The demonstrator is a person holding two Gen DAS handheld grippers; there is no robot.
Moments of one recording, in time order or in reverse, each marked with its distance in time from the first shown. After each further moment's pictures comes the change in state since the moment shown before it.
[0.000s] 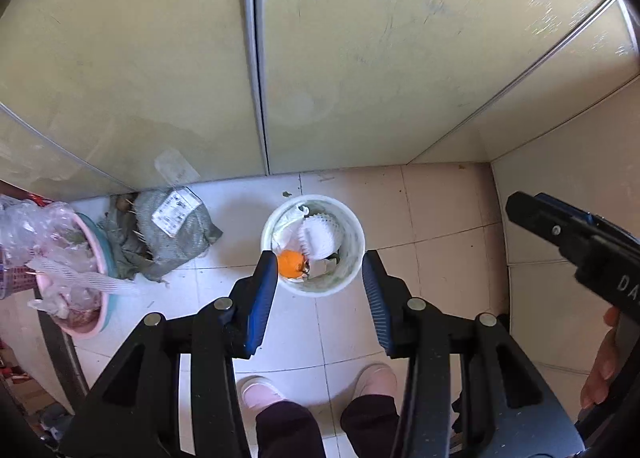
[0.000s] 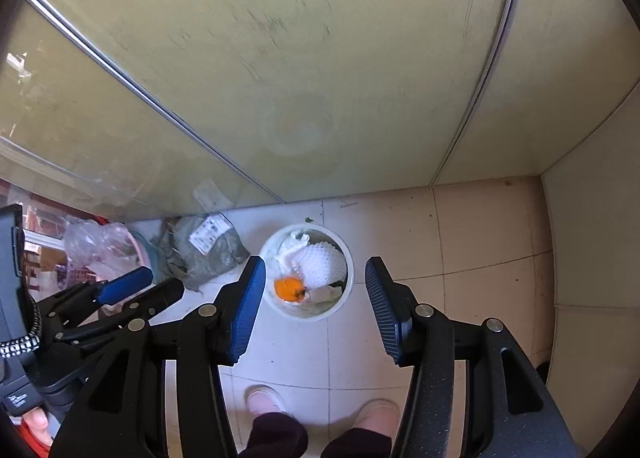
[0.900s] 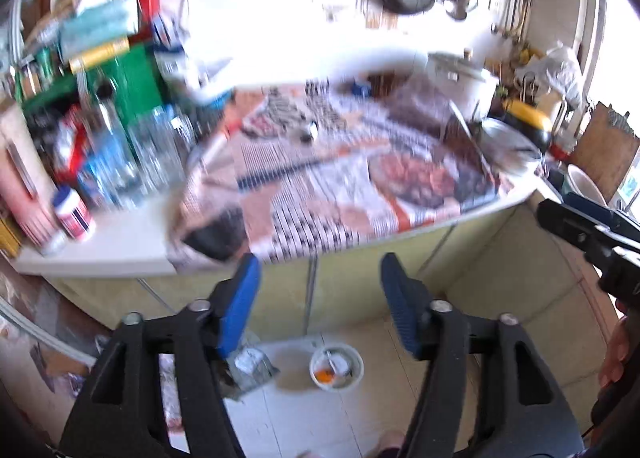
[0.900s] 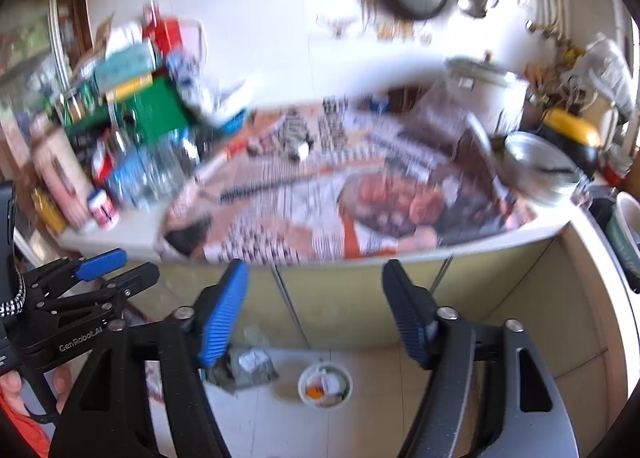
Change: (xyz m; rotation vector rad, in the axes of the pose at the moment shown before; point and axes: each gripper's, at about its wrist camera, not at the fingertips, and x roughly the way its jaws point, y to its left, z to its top) left arm -0.460 0.018 0.044 0.150 -0.584 -0.011; right arm -0.398 0.161 0.032 -0.123 -0.596 -0.105
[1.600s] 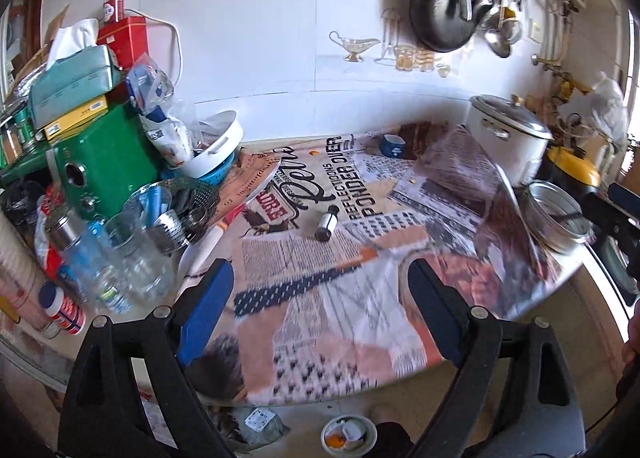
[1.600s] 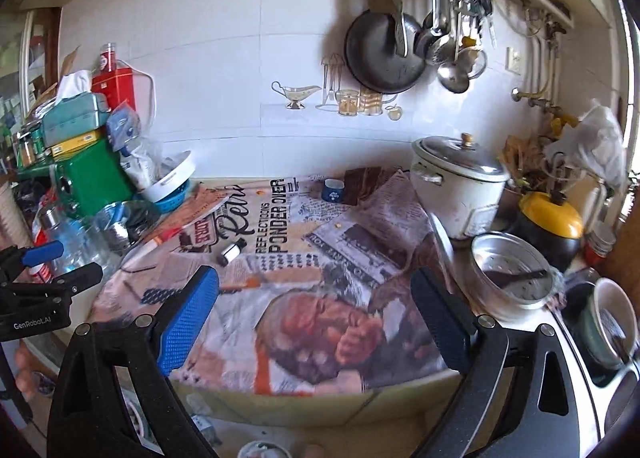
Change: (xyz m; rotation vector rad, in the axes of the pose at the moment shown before) left arm 0.127 -0.014 0.150 -0.024 -0.070 0.122; right arm 0.090 -0.083 0.127 -0.084 -0.130 -0.081
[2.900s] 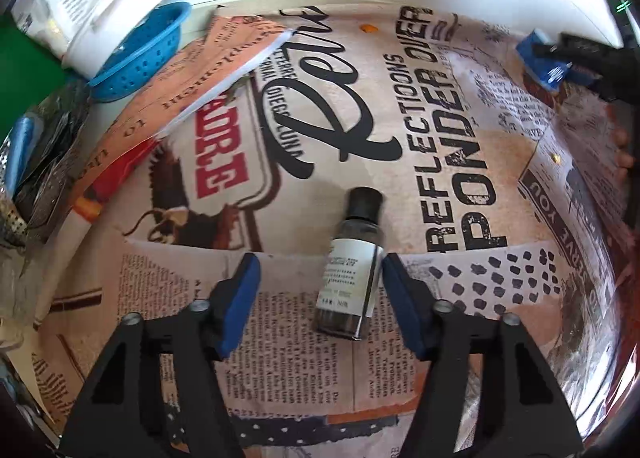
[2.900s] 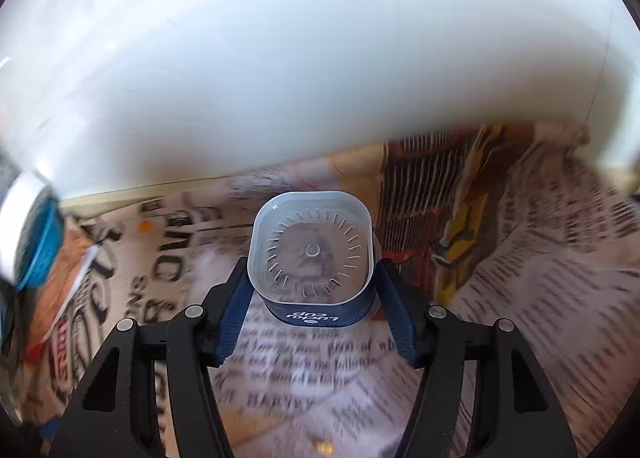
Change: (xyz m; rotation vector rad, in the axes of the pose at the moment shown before) left arm 0.338 -0.002 0.030 -0.187 0.441 0.151; right arm 0.436 -0.059 0.094 0.052 0.351 0.221
